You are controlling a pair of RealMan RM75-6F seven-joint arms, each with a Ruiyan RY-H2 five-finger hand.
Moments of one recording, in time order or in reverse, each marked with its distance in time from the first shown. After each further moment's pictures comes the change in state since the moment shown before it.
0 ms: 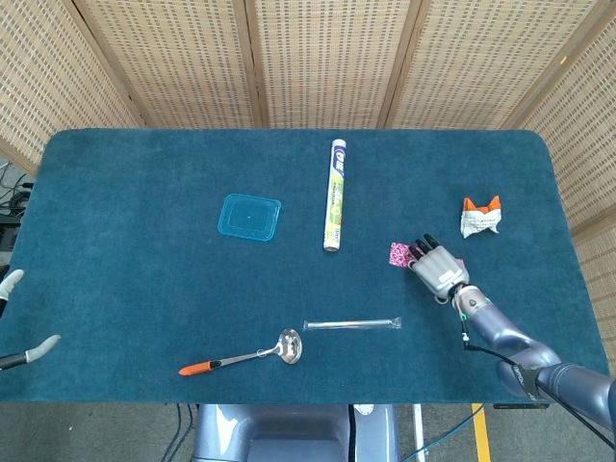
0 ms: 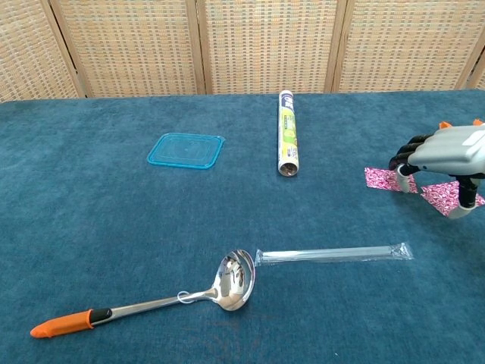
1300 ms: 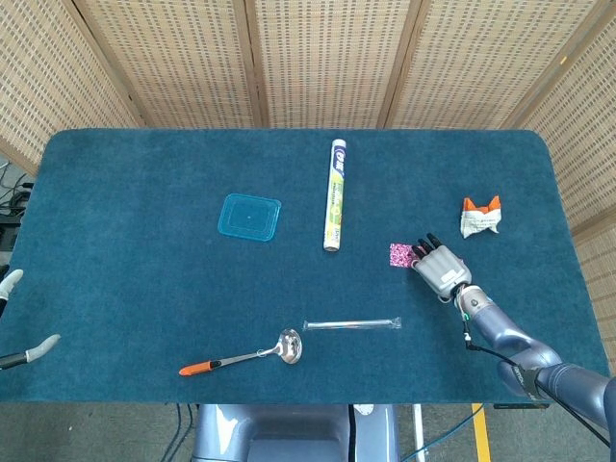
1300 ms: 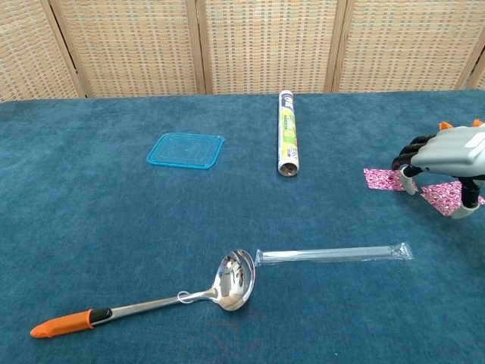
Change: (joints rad) left arm -0.002 -0.004 -0.001 -0.001 -0.006 -0.003 0.007; right arm -0.008 -0.019 -0.006 0.045 -0.026 0.008 0.008
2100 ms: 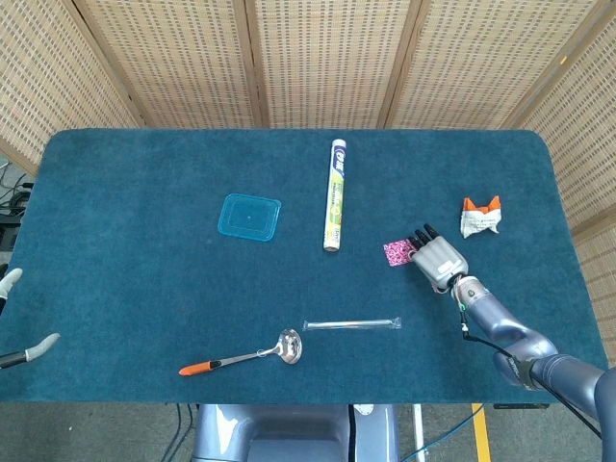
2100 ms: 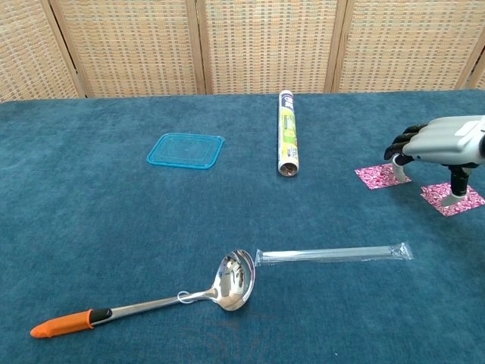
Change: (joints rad) left arm -0.002 0.000 -0.003 -0.001 -0.004 -0.001 0.001; right arm 0.027 -0.013 0.020 0.047 -0.038 -0.007 0.061
